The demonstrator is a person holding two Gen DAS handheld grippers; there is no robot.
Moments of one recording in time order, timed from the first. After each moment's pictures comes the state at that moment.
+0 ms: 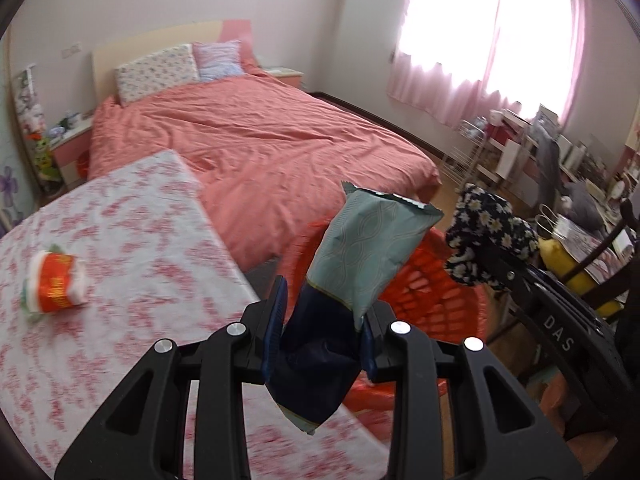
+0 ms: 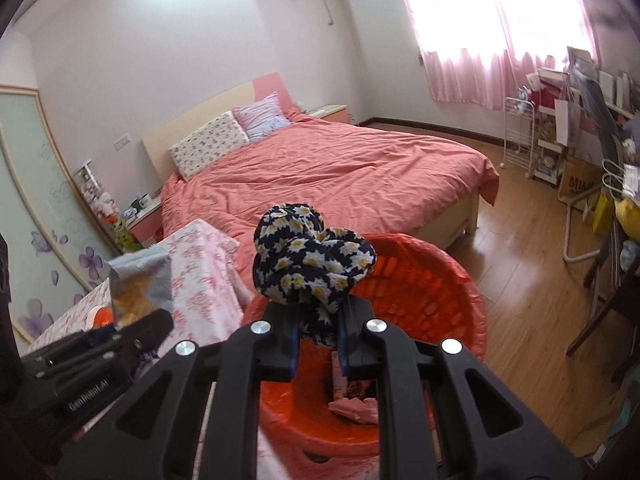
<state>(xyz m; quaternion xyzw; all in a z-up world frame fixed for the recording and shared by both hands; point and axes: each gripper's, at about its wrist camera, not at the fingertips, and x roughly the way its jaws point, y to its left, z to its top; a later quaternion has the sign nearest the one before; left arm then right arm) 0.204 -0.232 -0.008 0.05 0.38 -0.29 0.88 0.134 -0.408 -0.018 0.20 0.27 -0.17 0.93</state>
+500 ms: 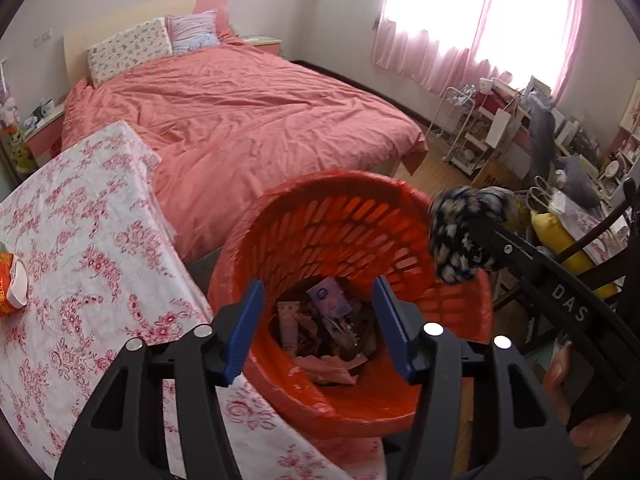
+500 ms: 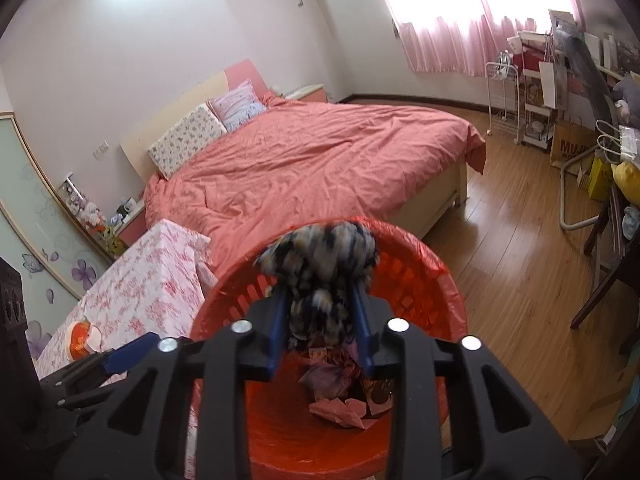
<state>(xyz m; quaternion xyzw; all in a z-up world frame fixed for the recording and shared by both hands) 0.217 -0.276 -0.047 0.07 0.42 -0.31 0.85 0.152 -0.460 -0.060 0.25 0.30 -0.18 0.90</state>
